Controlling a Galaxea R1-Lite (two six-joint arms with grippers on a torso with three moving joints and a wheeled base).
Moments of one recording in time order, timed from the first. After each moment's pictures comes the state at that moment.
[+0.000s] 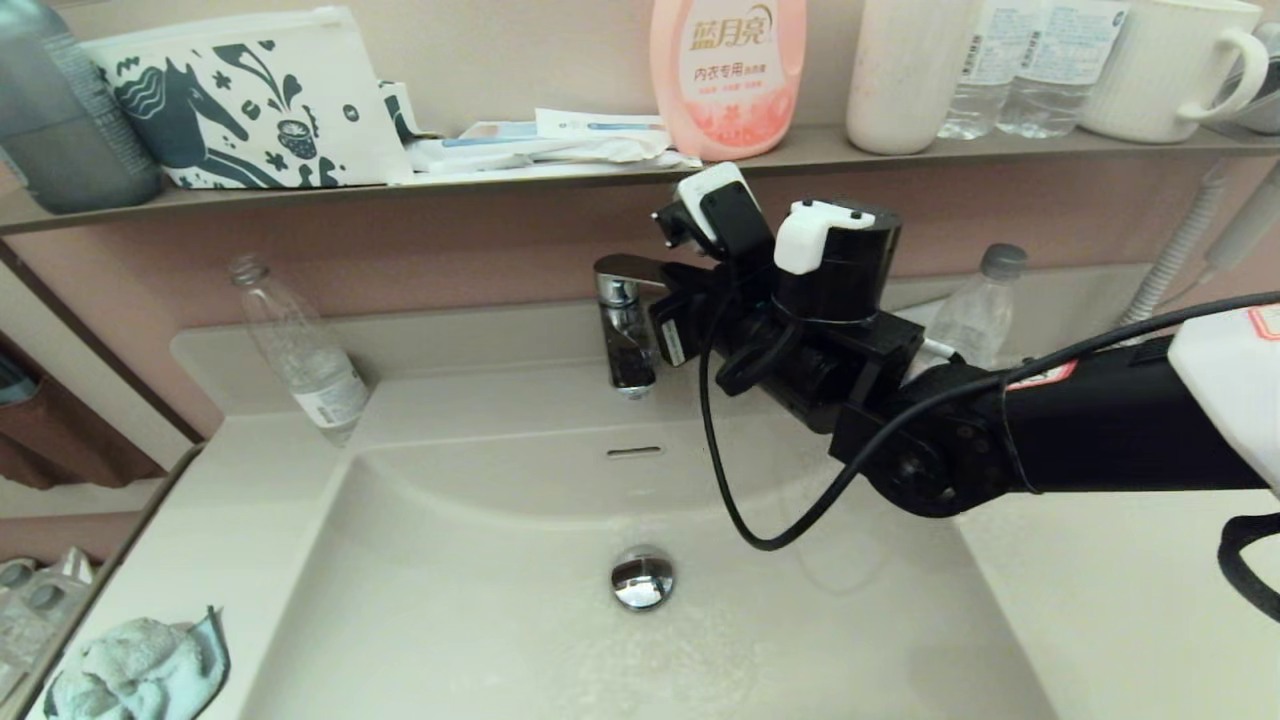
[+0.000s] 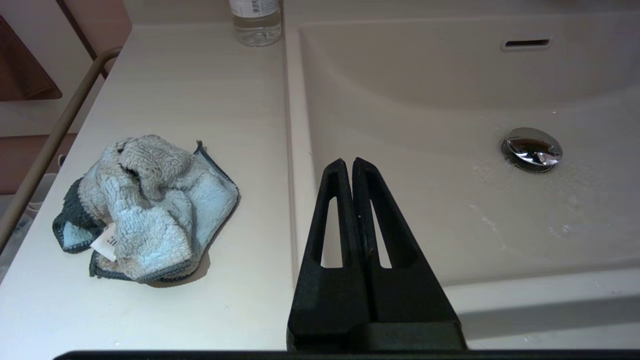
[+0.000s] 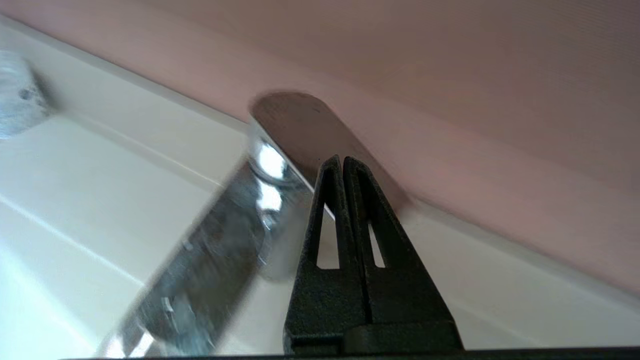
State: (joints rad) left arm 0.00 0.00 0.00 0.00 0.01 0.00; right arm 0.75 2.08 -1.51 -0.68 -0.22 -0.28
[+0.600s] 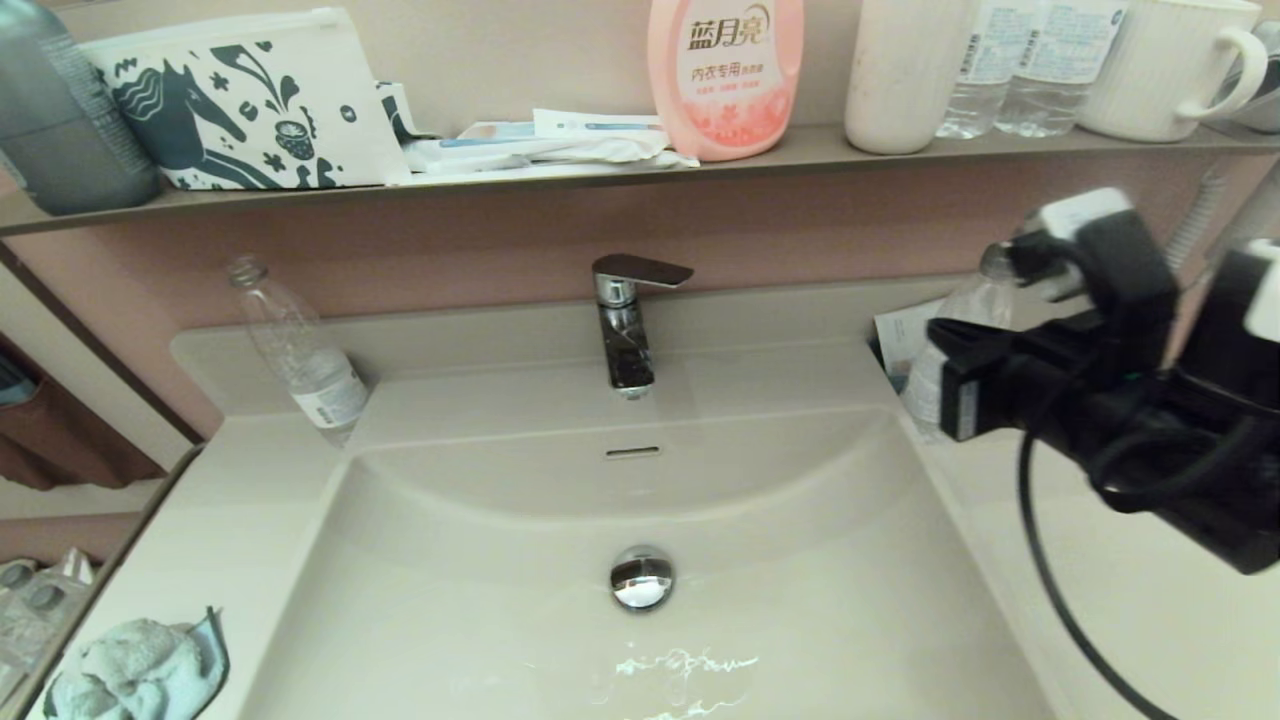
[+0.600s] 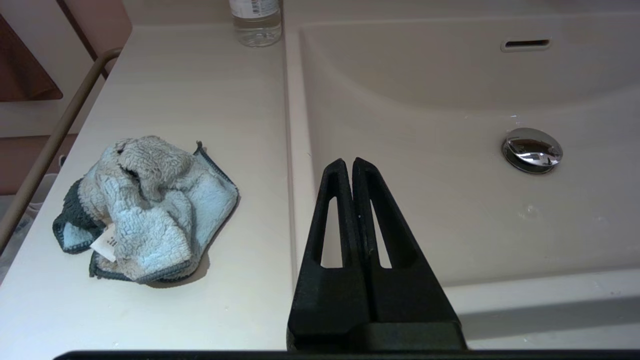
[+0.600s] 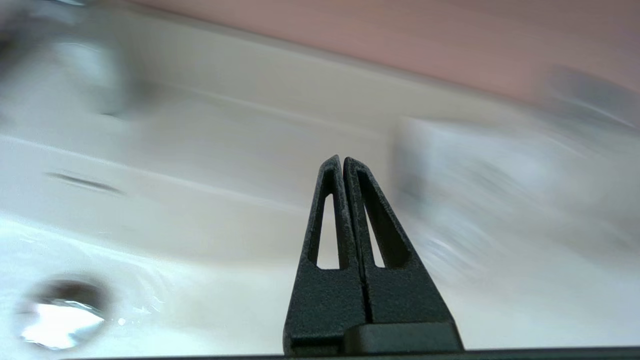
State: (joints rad) left arm 0.00 0.00 0.00 0.00 0.01 0.00; right arm 0.58 1.47 -0.78 -0.68 -0.36 -0.19
